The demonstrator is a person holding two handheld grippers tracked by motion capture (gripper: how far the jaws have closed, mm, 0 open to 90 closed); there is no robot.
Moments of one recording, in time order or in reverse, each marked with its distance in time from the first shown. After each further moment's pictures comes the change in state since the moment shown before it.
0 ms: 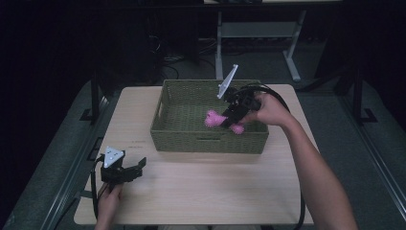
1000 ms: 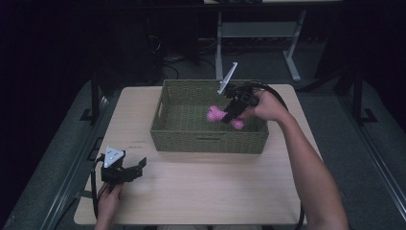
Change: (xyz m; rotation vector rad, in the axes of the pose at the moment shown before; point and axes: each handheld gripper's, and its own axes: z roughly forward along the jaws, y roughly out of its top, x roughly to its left) left arm 0.000 0.000 0.001 0.003 -0.008 -0.005; right arm -0.031 -0.005 0.014 0.025 -0.018 0.071
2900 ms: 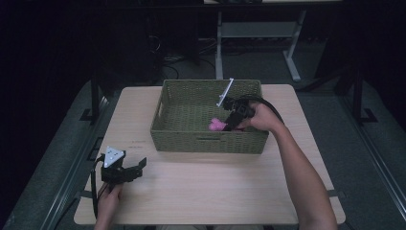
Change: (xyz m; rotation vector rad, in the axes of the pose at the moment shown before) left arm 0.001 0.000 0.000 0.007 -0.007 0.008; right arm -0.016 -0.022 0.056 0.065 0.042 0.060
